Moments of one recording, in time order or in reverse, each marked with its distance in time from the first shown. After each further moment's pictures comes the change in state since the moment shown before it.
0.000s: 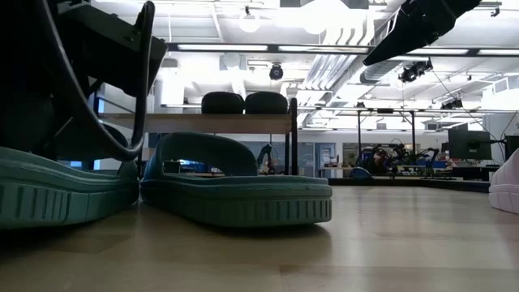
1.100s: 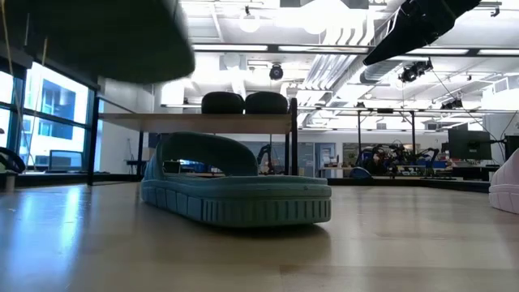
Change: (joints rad) left arm -0.026 -0.365 0.107 0.001 -0.191 0.117; right arm 0.000 0.000 0.000 0.001 0.000 0.000
